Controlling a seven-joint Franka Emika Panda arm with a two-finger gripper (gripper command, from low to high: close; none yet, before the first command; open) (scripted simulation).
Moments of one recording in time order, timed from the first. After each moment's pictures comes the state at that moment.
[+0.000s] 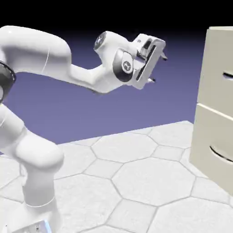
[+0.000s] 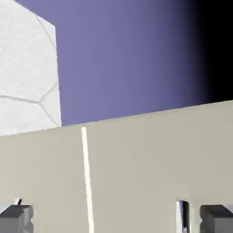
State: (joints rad) arm 0.63 -0.64 -0.57 -2.41 -0.97 2.99 -0.18
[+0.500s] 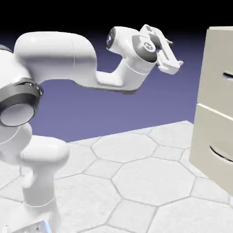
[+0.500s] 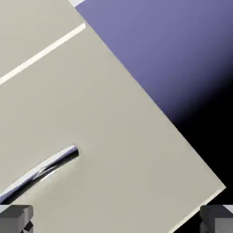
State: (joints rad) arm 1.05 -0.68 -0.96 -2.14 -1.62 2.95 -0.81
